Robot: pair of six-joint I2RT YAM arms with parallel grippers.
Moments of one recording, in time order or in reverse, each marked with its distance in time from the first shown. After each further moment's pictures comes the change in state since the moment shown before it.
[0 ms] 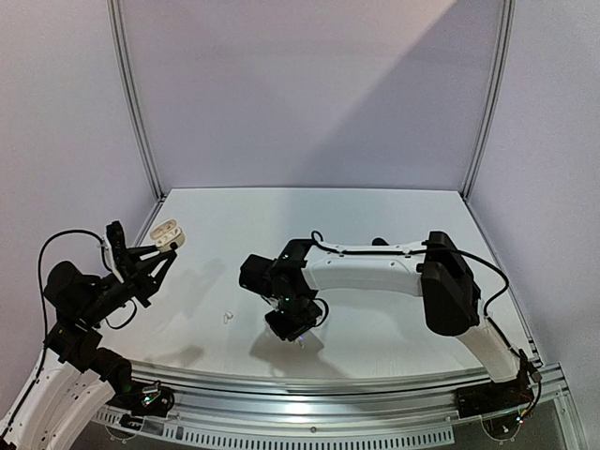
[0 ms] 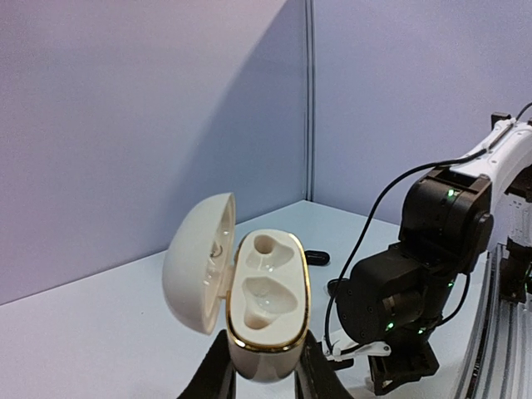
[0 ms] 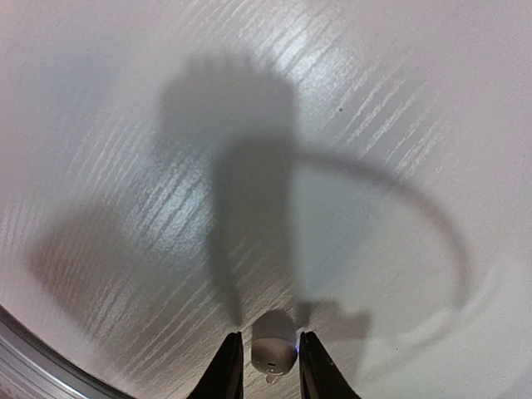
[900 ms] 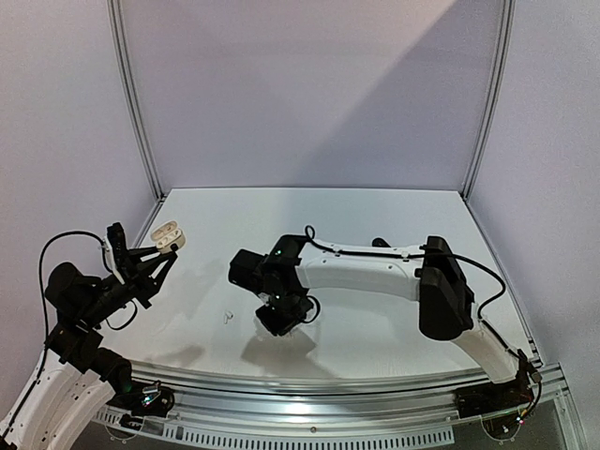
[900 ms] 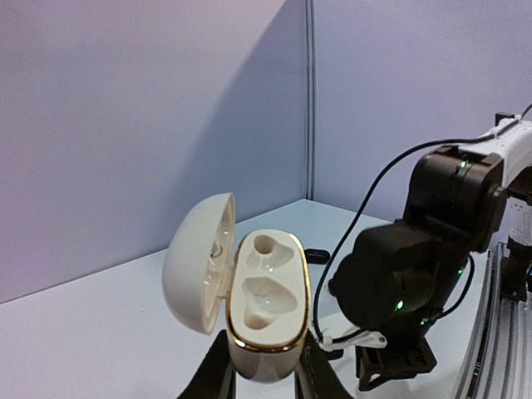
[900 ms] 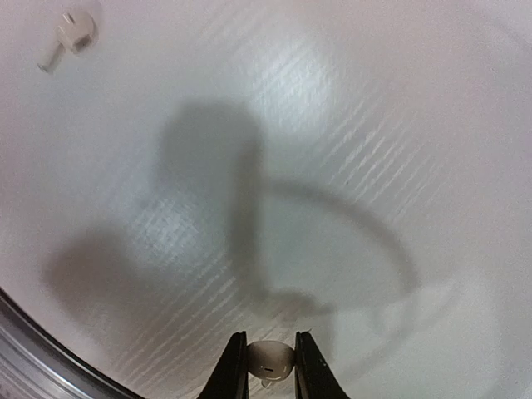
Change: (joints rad) left arm 0.000 -0.006 -0.010 0.000 0.000 0.004; right arm 0.021 0.044 0.139 -0.047 0.070 -0.036
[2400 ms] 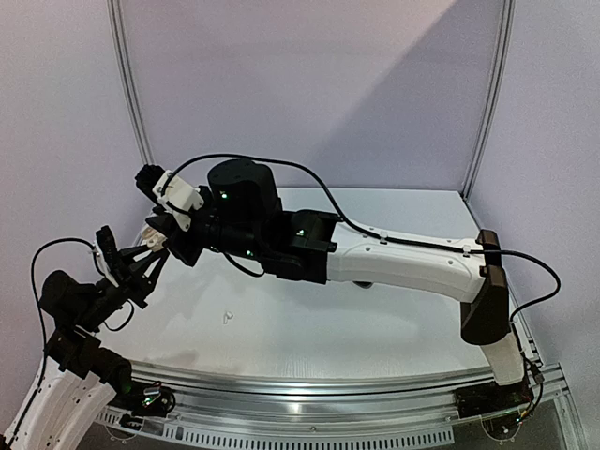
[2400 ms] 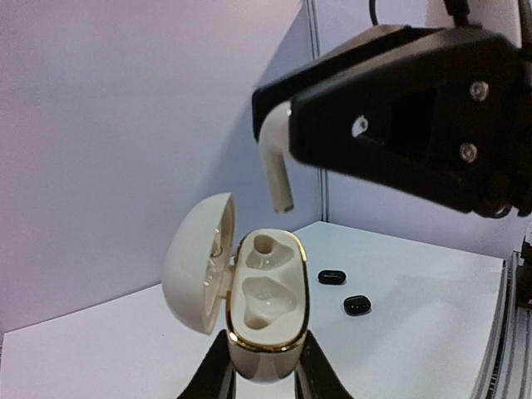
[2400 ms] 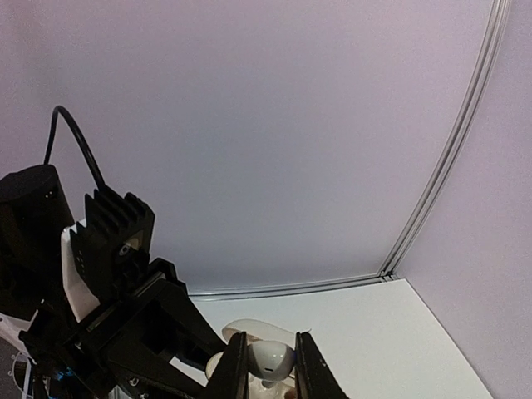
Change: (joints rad) left arm -0.010 -0.086 -0.016 0.019 -0.047 0.020; right arm 0.106 -0.233 0.011 1.163 -0.032 -0.698
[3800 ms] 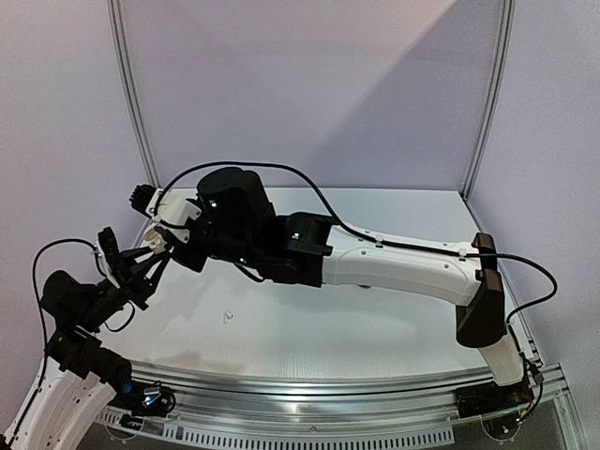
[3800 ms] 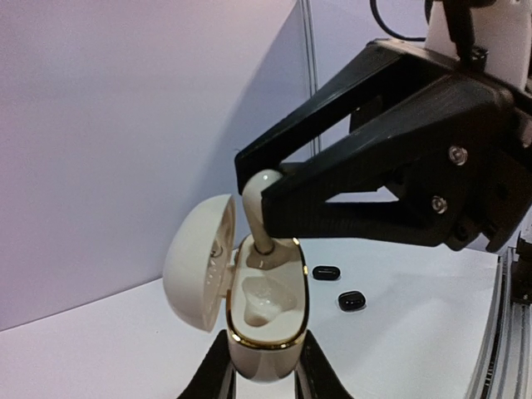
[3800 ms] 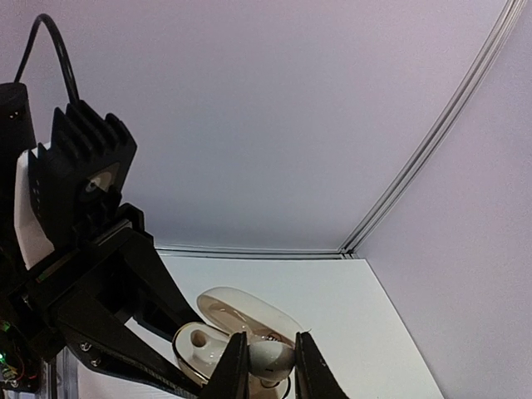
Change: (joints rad) left arm 0.000 0.000 -0.005 -0.005 0.018 0.000; right arm 0.015 0.031 0.042 -0.118 0.111 -0.166
